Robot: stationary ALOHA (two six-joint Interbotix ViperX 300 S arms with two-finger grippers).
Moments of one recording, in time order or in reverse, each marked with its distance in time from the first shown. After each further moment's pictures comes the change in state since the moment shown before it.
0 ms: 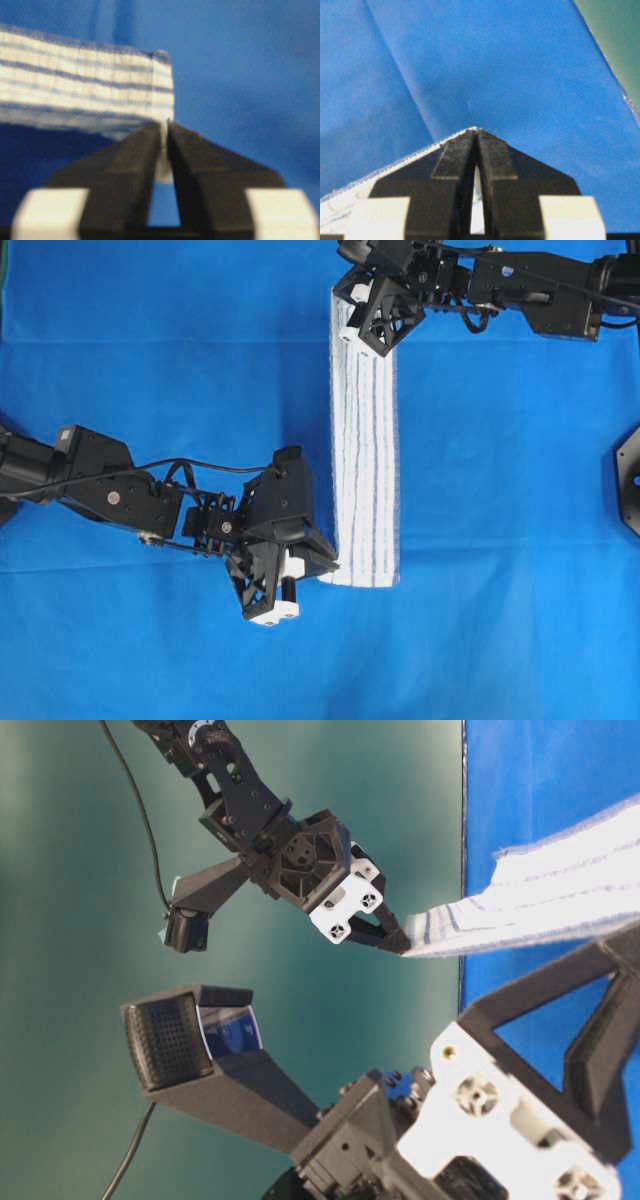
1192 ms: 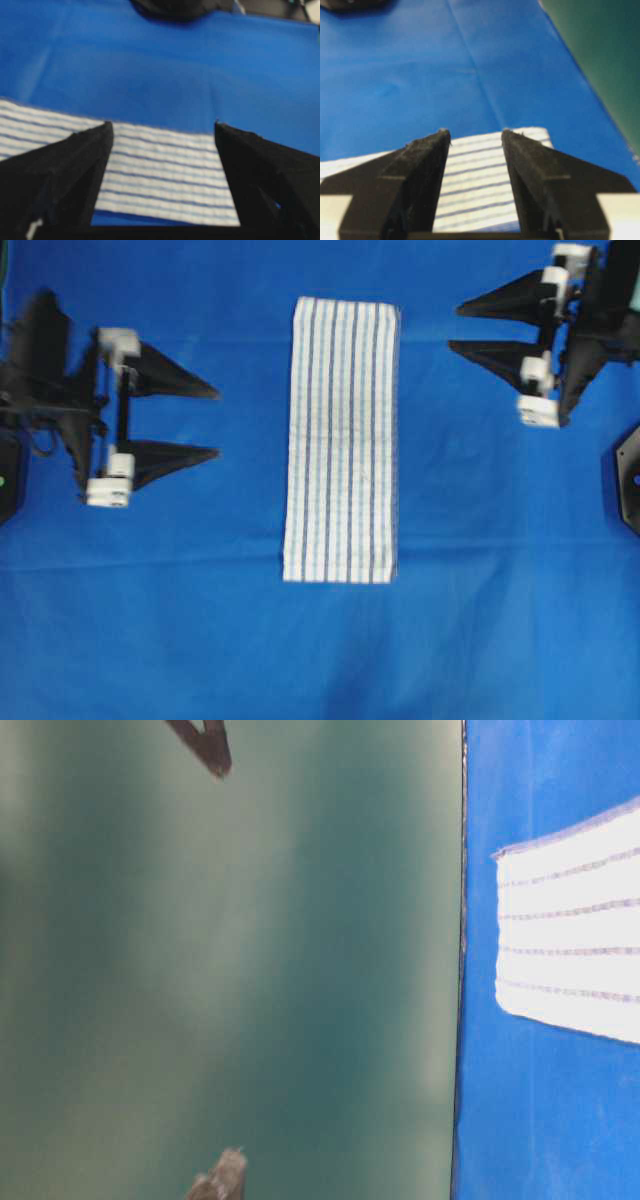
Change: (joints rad) left arm 0.249 -0.759 0.443 0.003 -0.103 0.264; right arm 0.150 -0.795 0.522 0.006 -0.195 -0.023
